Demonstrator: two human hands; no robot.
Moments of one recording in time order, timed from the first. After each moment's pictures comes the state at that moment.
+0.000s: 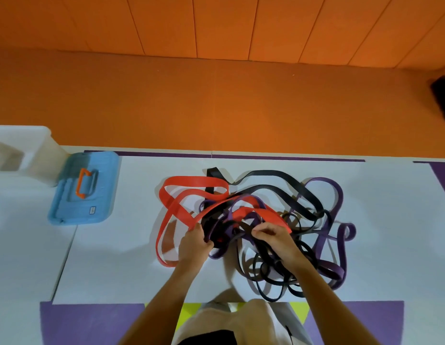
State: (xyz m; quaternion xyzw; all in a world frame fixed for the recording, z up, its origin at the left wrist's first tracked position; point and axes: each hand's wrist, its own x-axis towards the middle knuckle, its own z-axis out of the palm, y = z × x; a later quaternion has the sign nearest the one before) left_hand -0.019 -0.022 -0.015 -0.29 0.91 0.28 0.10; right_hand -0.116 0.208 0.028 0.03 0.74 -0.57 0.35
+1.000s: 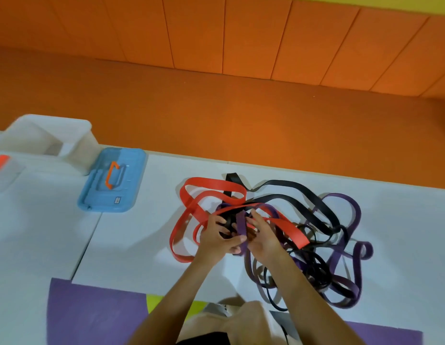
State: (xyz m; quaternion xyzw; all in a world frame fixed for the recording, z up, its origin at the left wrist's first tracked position) left_hand -0.007 -0.012 0.039 -0.32 0.64 0.69 0.03; right_hand -0.096 0.113 0.050 0.21 0.48 -0.74 0.42
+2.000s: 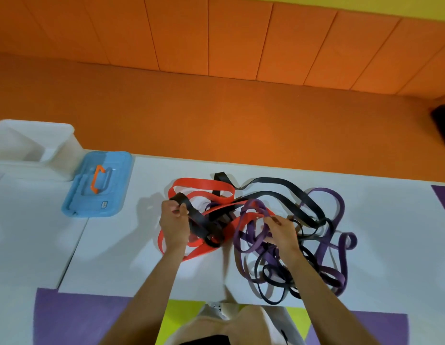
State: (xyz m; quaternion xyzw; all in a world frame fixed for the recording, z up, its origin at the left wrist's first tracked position) left_hand -0.023 -0.069 0.033 -0.48 0.69 0.51 -0.20; right_hand -0.125 0.184 0.040 0.16 0.78 -0.56 0.25
